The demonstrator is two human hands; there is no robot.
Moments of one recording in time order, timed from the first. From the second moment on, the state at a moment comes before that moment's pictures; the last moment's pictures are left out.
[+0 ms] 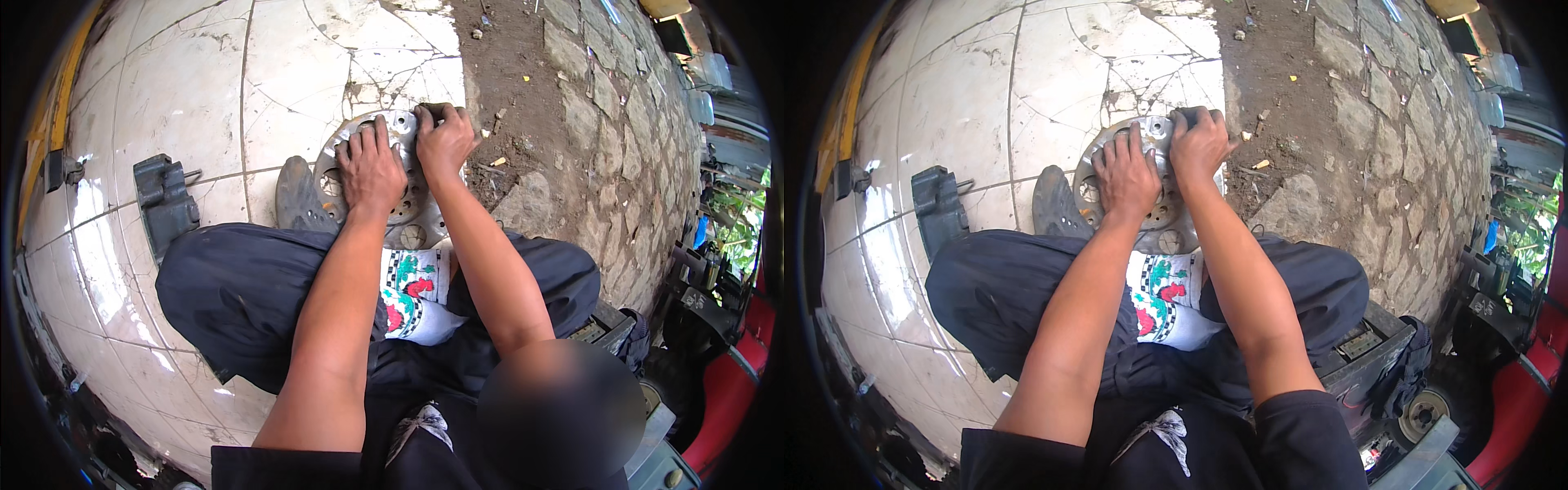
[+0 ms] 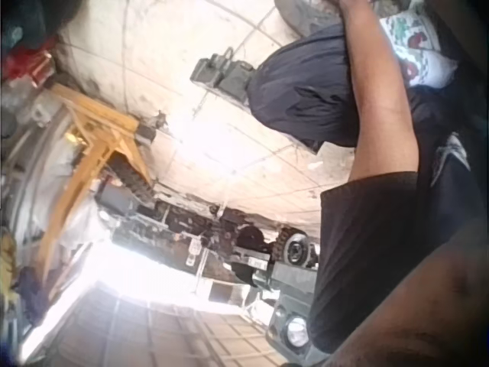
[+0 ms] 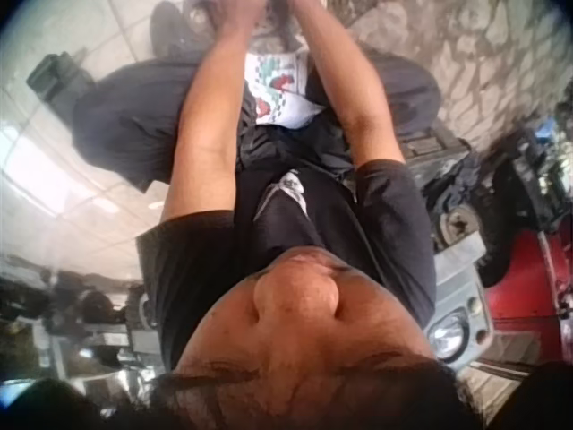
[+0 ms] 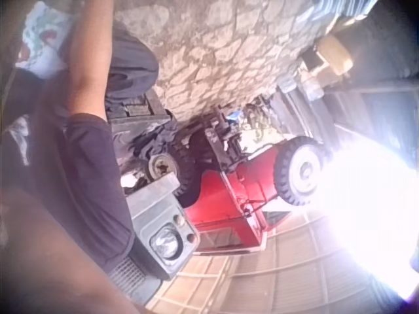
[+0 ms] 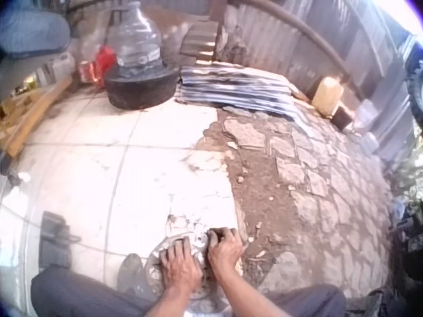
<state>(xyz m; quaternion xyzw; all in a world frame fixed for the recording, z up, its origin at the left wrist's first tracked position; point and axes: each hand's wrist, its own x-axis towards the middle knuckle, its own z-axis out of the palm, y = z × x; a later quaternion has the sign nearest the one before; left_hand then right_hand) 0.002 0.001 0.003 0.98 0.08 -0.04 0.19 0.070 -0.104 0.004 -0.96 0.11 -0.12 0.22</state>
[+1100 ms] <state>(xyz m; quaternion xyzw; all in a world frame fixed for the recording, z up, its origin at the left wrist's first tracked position) -0.004 0.001 -0.004 0.97 0.08 0.06 0.22 0.097 -0.097 0.019 -0.95 0.23 -0.02 0.20</state>
